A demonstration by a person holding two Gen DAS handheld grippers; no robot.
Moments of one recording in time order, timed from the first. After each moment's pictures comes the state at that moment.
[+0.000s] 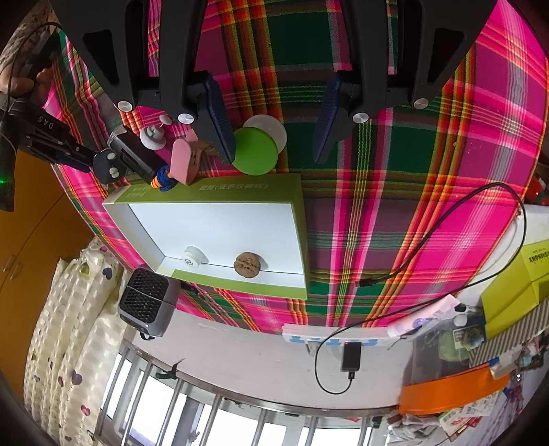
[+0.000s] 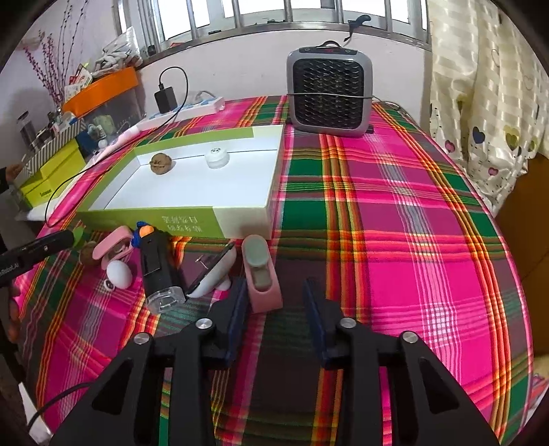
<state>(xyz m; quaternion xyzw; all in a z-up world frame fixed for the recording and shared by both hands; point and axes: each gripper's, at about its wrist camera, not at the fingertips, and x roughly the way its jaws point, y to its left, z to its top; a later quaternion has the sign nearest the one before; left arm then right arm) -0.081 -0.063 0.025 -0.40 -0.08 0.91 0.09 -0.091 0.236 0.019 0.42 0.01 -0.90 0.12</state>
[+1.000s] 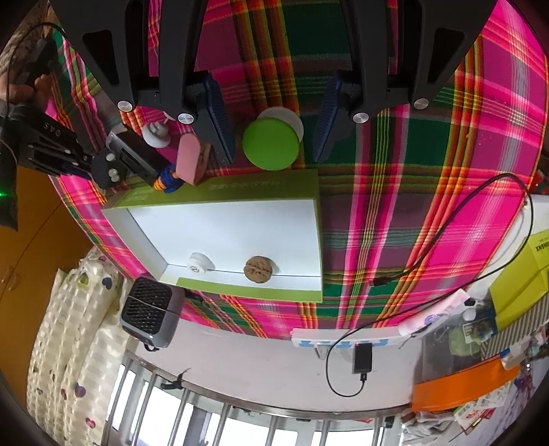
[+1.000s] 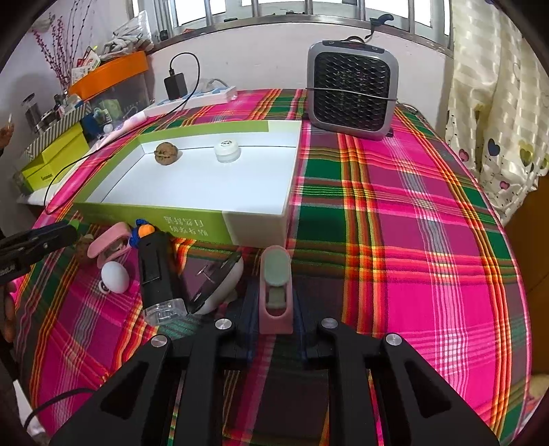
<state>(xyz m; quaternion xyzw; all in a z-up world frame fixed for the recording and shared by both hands) -0.091 -0.049 0.022 -0.41 -0.07 0.91 0.09 -0.109 0.223 0.016 0.43 0.04 -0.89 0.14</state>
